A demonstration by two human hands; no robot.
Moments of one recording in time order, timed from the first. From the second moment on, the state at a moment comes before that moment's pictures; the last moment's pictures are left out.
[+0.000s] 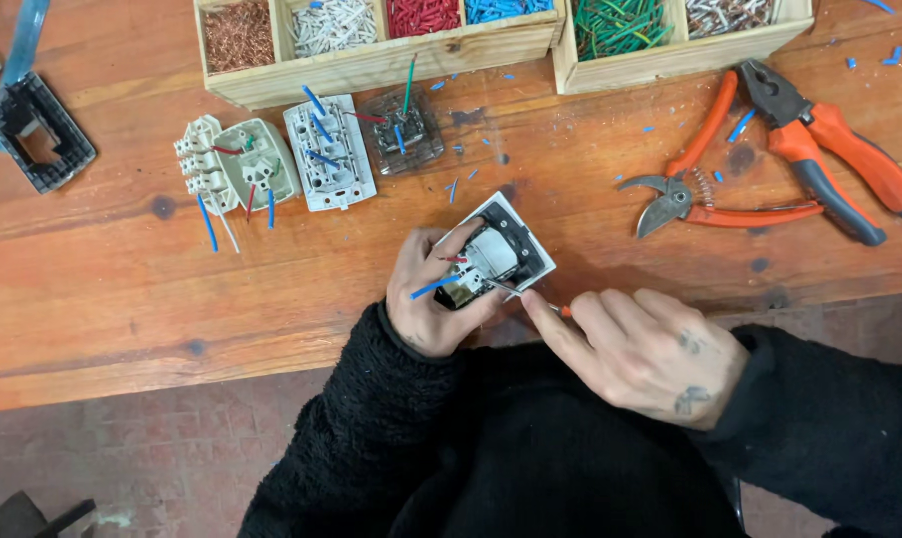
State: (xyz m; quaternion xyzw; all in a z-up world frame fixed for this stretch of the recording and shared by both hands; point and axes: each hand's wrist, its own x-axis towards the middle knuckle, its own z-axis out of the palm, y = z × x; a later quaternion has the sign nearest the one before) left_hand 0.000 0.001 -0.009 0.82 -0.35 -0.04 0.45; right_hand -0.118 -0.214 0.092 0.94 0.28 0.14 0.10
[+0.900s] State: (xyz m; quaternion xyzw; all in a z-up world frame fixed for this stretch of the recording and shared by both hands) left_hand -0.001 -0.003 -0.017 0.80 -0.32 0.03 0.52; right_hand -0.126 -0.211 0.034 0.70 -0.08 -0.14 -0.70
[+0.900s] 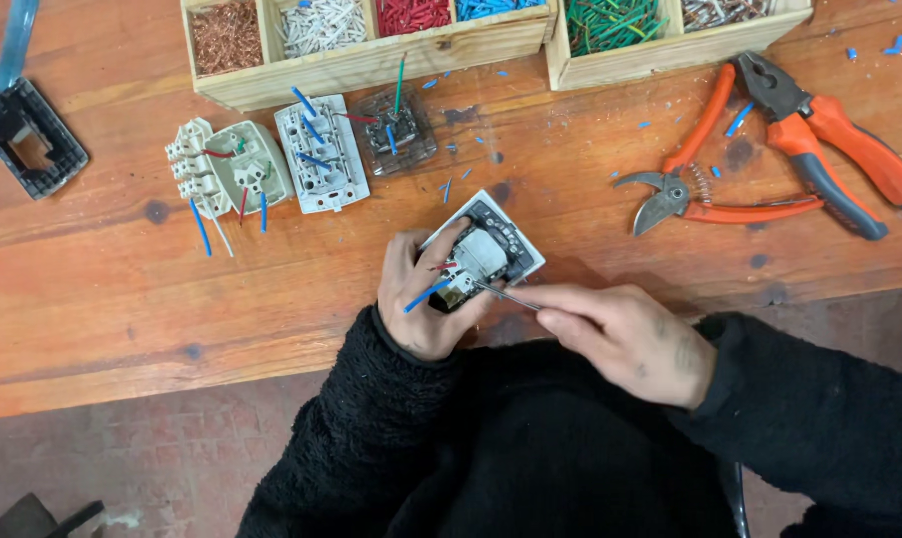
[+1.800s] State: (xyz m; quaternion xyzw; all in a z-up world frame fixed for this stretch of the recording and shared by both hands) left_hand -0.001 0.006 -0.004 0.82 -0.30 0.05 0.49; right_hand -0.113 -0.219 0.064 0.85 -0.12 -0.07 -0.51
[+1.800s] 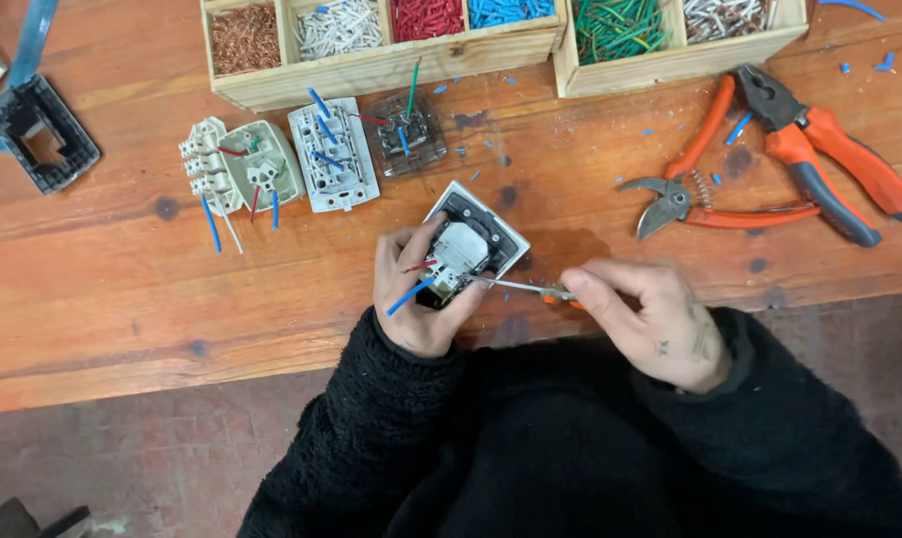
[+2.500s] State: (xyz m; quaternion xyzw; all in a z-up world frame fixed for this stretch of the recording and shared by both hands) left_hand 0.002 0.005 -0.001 0.79 -0.24 -0.02 0.57; right_hand -0.109 -0.213 0.085 0.94 0.21 0.22 -0.18
